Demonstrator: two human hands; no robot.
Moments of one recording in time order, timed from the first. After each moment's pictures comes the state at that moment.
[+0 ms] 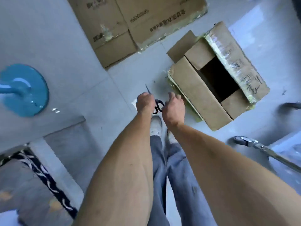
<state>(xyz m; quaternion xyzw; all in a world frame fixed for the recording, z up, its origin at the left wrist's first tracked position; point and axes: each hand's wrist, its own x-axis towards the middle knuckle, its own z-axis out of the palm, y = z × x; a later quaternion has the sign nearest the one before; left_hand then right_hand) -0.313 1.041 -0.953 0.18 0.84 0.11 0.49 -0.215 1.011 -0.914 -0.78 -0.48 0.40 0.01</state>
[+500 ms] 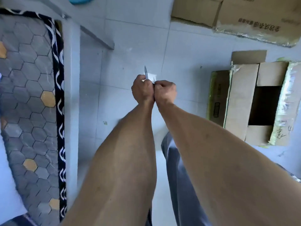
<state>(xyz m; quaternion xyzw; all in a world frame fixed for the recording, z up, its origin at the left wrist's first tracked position) -0.430 0.868 -0.921 -0.06 0.90 0.28 0.32 -0.377 0.897 -0.900 -0.68 -0.48 0.56 -0.01</state>
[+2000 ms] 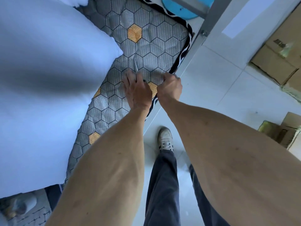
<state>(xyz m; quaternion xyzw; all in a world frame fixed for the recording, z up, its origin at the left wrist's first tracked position) -0.675 0.584 -0.861 0.06 0.99 0.12 0.10 -0.648 0.675 -0.848 -0.44 -0.82 0.35 -0.07</state>
